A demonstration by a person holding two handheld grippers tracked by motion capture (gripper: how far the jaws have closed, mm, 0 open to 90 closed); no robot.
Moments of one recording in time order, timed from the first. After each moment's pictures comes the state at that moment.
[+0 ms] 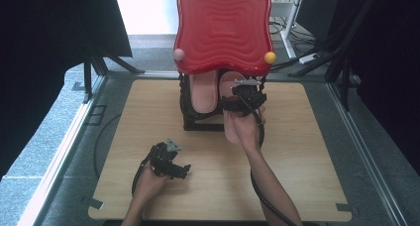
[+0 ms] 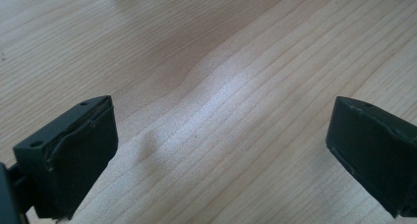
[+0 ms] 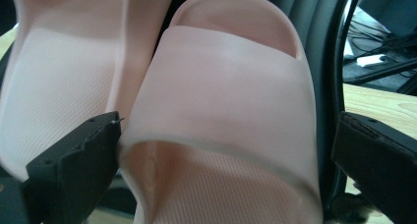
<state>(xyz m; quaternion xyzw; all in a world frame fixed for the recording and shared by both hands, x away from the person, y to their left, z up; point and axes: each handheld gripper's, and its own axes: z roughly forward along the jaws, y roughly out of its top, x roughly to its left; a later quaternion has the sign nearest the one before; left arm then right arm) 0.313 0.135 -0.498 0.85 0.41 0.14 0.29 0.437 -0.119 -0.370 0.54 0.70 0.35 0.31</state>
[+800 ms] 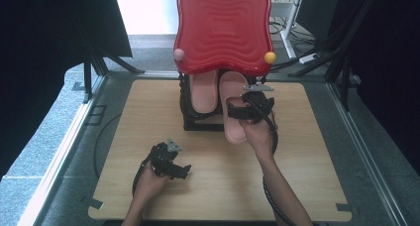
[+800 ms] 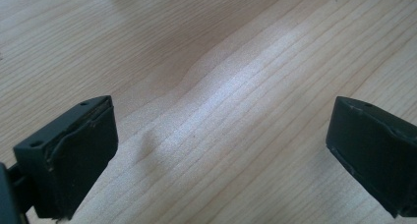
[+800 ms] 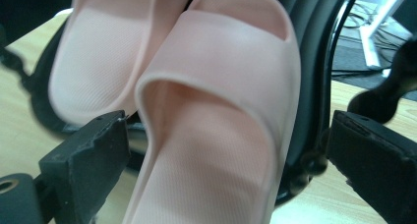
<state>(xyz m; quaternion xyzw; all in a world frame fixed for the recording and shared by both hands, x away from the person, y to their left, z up) 0.313 0.133 -0.499 0.85 0.42 0.14 0.29 0.404 -0.148 -0.358 0.49 0.74 0.37 0.28</state>
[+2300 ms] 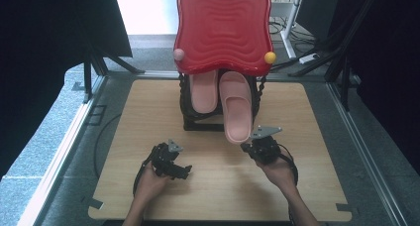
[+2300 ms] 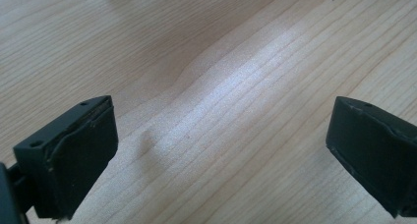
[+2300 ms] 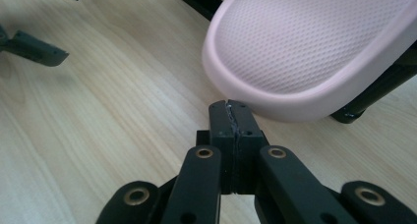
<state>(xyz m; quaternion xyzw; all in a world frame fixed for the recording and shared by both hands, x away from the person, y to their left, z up) 0.313 0.130 -0.500 0.85 0.42 0.14 0.29 0.332 -0.192 -0.431 0.33 0.86 0.36 0.16</state>
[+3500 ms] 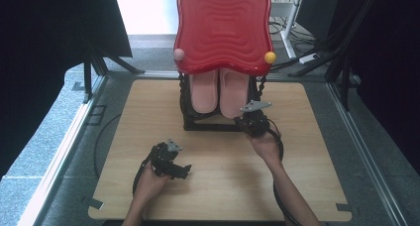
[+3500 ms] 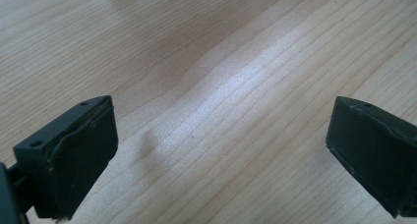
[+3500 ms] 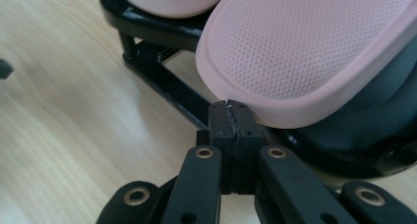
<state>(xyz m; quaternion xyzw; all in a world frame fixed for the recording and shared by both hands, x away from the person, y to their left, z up) 0.314 0.133 -0.499 0.85 0.42 0.14 0.29 0.402 -0.165 -0.413 0.35 0.83 0.38 0.21</state>
